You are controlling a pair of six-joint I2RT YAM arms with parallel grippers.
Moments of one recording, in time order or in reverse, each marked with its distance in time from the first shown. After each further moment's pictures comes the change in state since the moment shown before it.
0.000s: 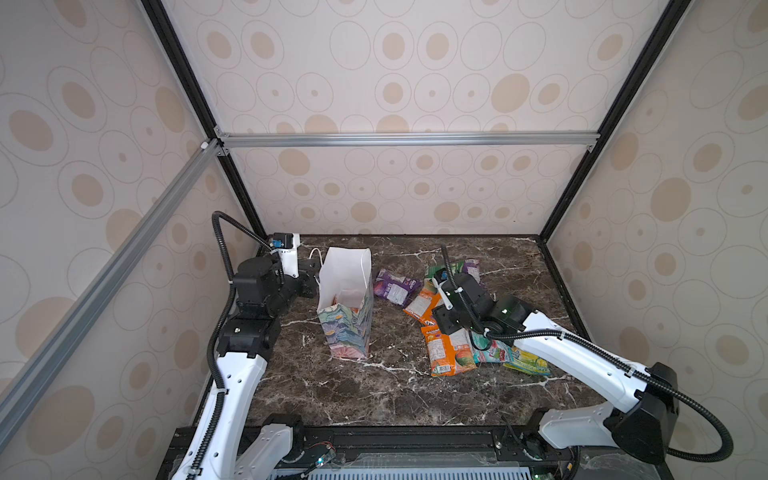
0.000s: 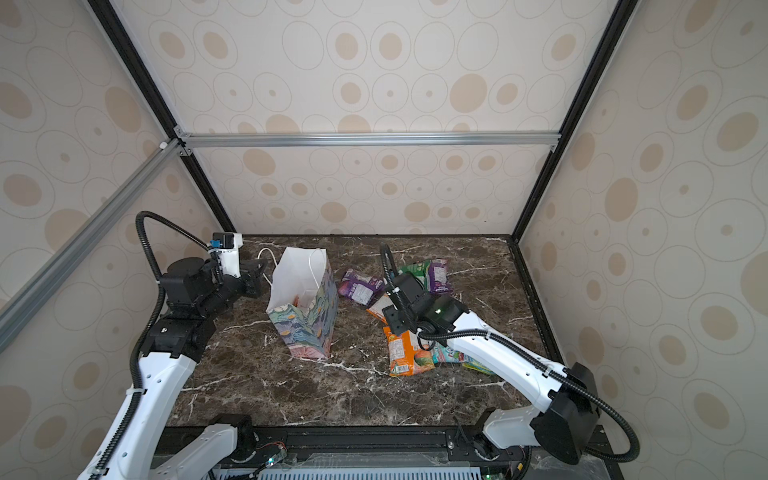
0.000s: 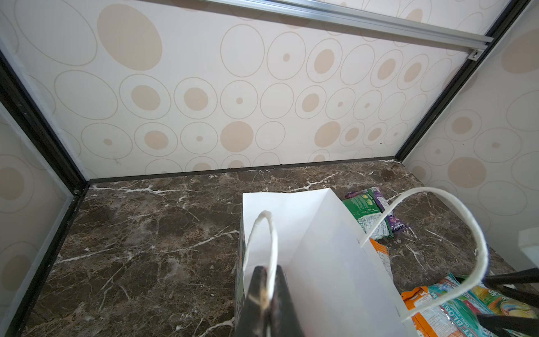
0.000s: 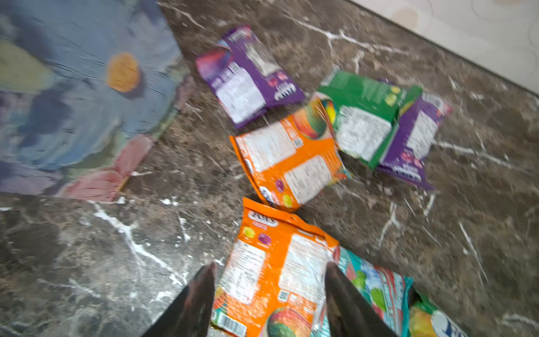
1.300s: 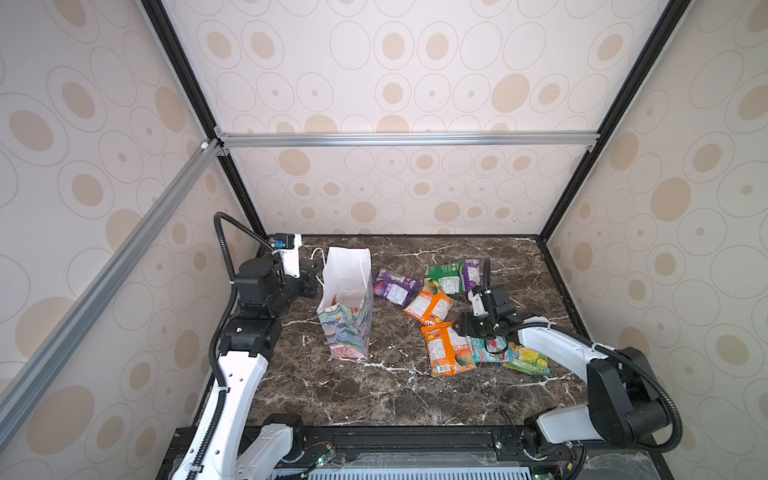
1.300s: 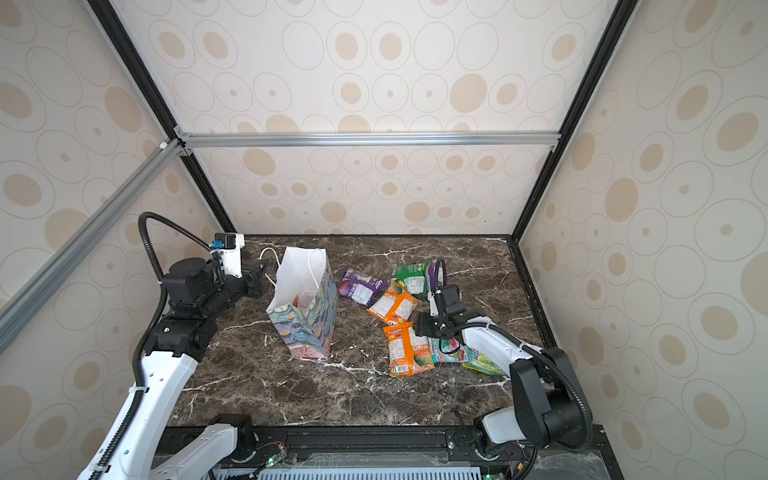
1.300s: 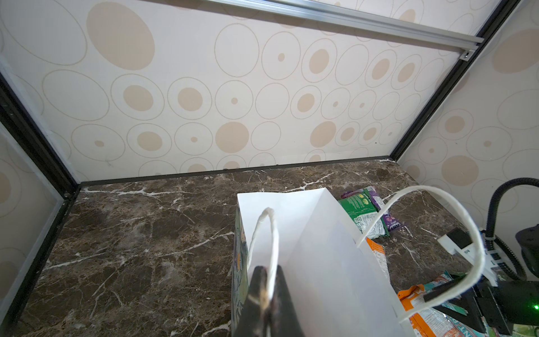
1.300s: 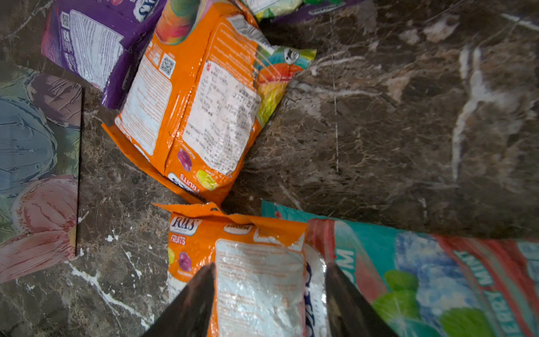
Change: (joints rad) left arm 0.000 0.004 -0.017 0.029 0.022 -0.001; right arm -0.413 0.119 -0.373 0.405 -0.463 0.190
